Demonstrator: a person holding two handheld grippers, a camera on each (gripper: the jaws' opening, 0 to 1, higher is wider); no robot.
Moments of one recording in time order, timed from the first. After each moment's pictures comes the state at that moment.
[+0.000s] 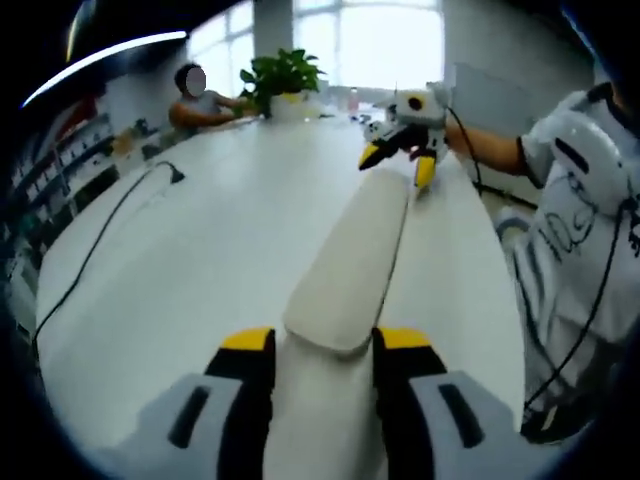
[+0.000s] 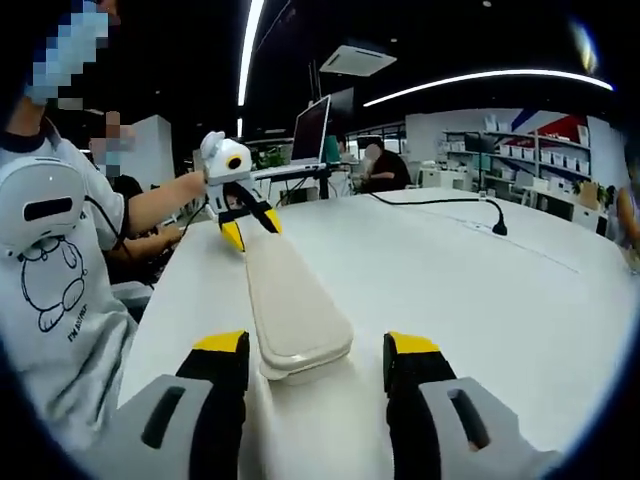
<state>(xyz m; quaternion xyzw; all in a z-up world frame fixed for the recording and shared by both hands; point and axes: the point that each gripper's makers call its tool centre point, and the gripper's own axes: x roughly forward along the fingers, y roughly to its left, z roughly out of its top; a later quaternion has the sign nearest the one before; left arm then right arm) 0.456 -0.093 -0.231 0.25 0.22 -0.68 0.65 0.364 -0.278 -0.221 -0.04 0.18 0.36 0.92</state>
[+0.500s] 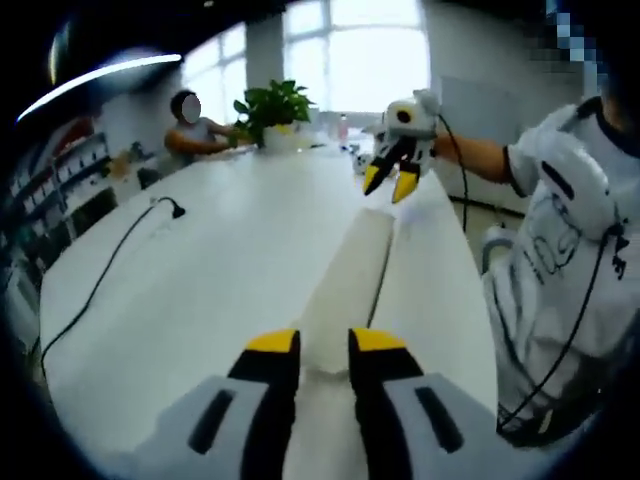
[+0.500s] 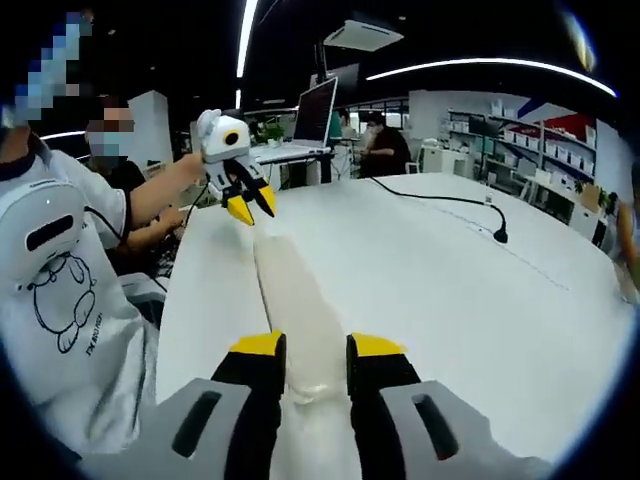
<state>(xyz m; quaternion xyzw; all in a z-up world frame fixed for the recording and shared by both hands) 0.453 -0.097 -0.188 0.23 0.20 -0.70 0.65 0.362 -0.270 -0.188 -0.07 0.27 0.33 0.90</state>
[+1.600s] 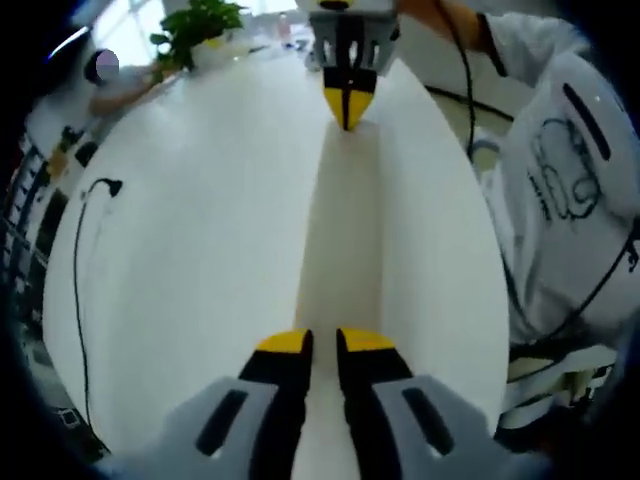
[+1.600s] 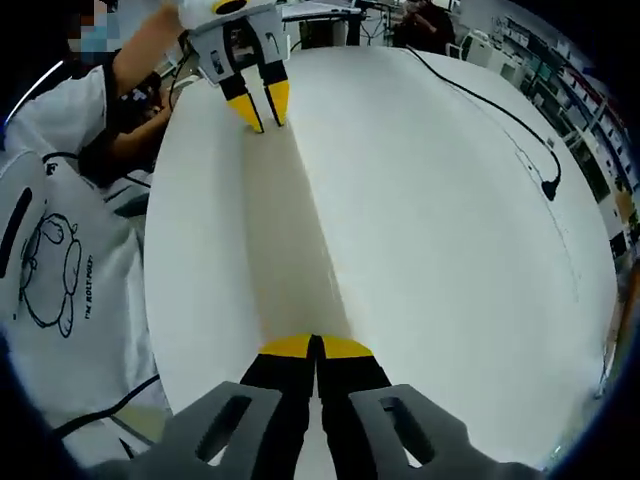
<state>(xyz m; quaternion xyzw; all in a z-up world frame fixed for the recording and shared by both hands) 0.457 -0.110 -0.223 0.44 0.31 -0.68 0.50 0.381 -0.274 -0.224 -0.21 0.54 0.35 0.74</state>
